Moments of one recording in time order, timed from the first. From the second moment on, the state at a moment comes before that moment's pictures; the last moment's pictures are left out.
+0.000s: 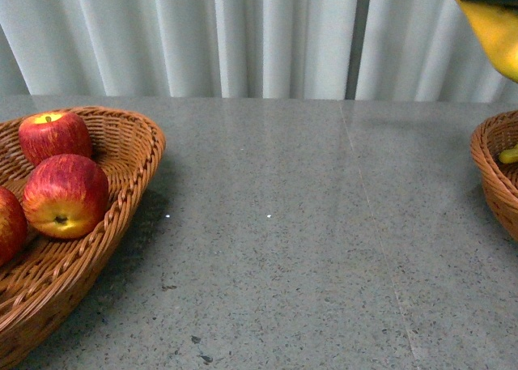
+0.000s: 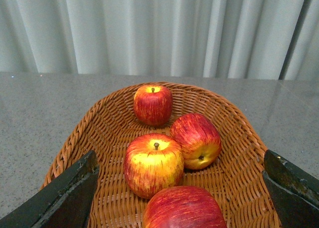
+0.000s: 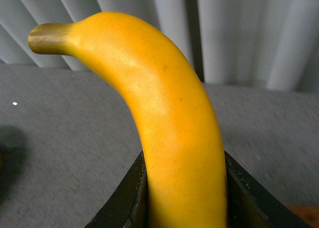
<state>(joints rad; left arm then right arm) 0.00 0.01 0.02 0.00 0.00 0.00 -0.01 1.72 1.20 0.17 -0.42 0.08</state>
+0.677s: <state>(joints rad) 0.00 0.01 0.02 0.00 0.00 0.00 -0.32 1.45 0.82 0.00 -0.32 -0.22</state>
